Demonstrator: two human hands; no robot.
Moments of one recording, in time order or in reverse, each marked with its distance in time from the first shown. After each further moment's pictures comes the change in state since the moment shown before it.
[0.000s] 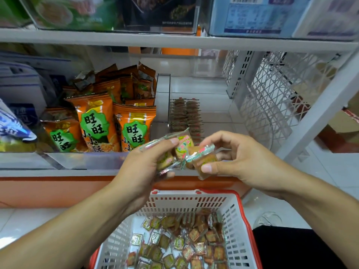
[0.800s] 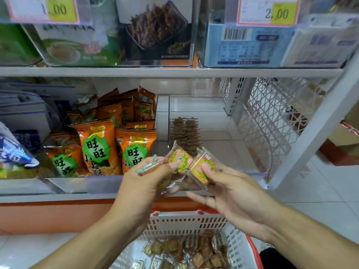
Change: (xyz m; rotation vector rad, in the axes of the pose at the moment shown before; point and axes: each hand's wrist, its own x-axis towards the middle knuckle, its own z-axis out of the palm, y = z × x) left_hand -0.001 0.001 -0.003 -0.093 0.027 0.085; right_hand 0.003 0.000 0.039 0.875 0.082 0.251
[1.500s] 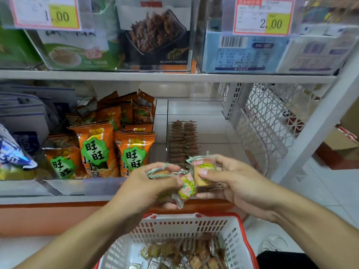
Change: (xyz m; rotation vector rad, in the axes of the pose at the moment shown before) left_hand 0.006 0.009 -0.005 0.266 -0.173 -0.149; right_hand 0.005 -0.027 -0.012 -0.352 -0.016 -0.010
